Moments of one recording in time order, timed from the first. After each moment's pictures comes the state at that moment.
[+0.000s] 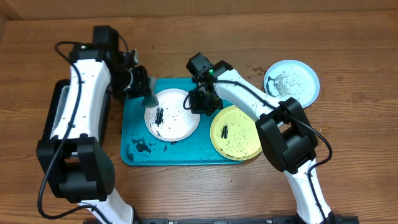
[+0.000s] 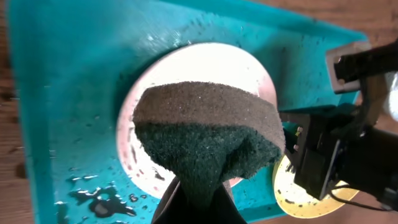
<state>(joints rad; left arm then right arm) 0.02 1.87 1.62 -1.19 0.36 -0.18 0.62 2.31 1.83 -0.96 -0.25 0.46</state>
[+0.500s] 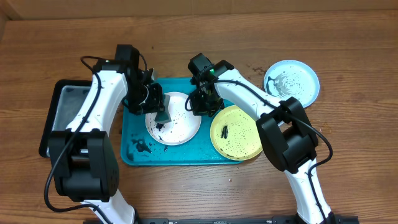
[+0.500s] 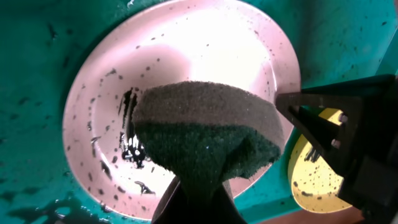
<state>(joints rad) -0.05 1.87 1.41 -1.05 0.38 -0.18 0.62 2.31 1.83 -0.97 -0.28 0.39</state>
